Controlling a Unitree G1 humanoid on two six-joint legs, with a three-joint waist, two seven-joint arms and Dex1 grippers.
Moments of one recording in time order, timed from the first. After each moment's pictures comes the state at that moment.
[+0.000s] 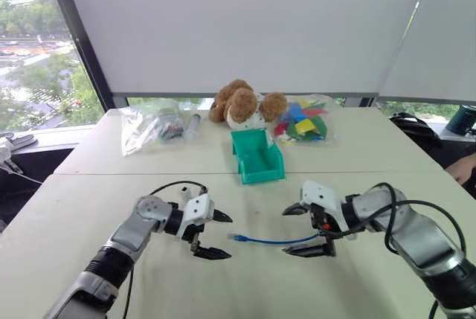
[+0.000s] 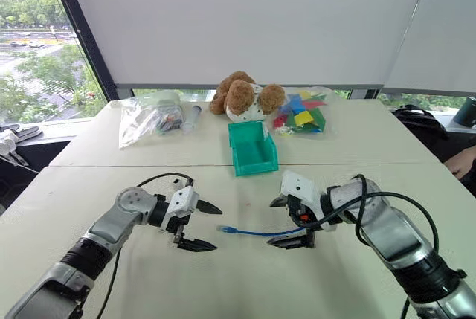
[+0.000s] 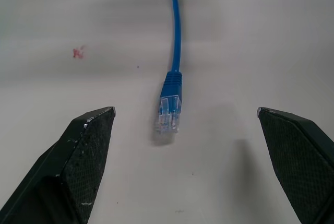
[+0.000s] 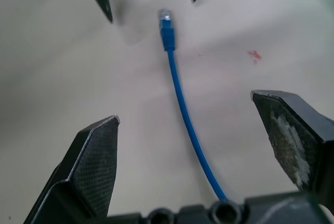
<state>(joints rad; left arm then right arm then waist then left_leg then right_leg) -0.62 0.49 -0.33 0.44 -0.17 -0.05 -1.36 -0.39 -0.85 0.14 -0.42 0.19 0.69 1.17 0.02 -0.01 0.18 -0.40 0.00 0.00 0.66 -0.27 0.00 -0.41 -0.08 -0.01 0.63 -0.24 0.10</state>
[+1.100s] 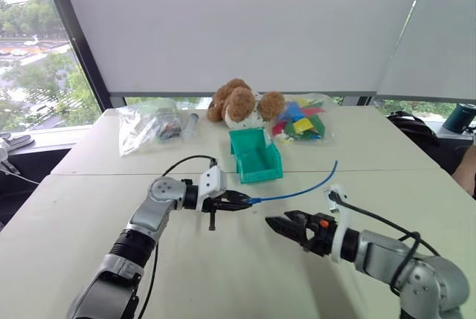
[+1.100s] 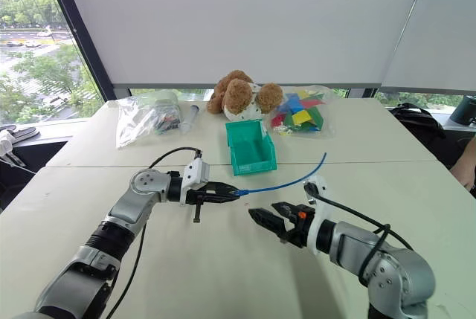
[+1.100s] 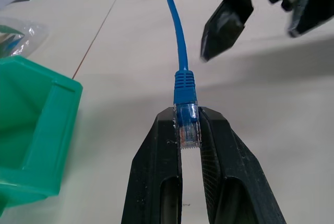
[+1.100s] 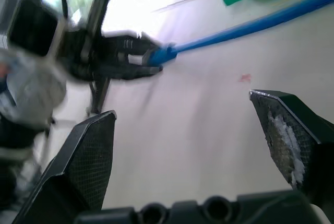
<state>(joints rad) -0.72 0.37 -0.21 0.43 -0.19 -0.08 -1.26 -0.33 -0.11 -0.46 -0.56 0.74 1.47 0.43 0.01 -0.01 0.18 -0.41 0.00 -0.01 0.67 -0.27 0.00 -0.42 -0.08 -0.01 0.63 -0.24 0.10</state>
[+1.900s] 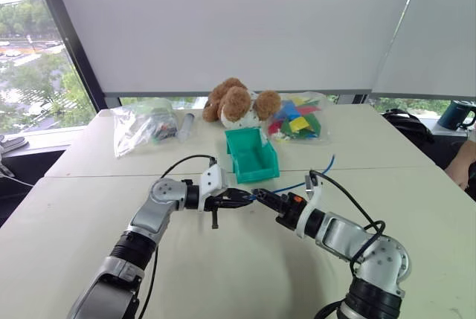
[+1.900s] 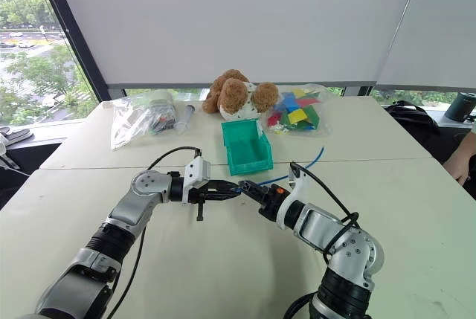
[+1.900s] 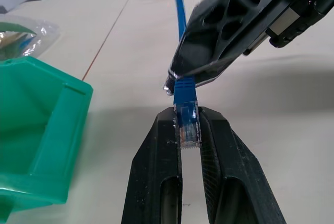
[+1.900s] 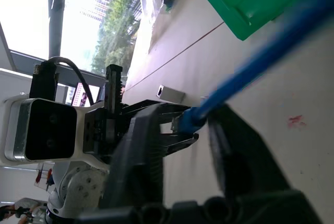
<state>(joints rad) -0.71 0.36 -0.21 0.41 -0.19 -0.07 -1.20 -0.47 0.11 -0.54 -0.38 0.83 1.47 0.16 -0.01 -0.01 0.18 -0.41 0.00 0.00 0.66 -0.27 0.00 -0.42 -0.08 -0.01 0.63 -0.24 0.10</state>
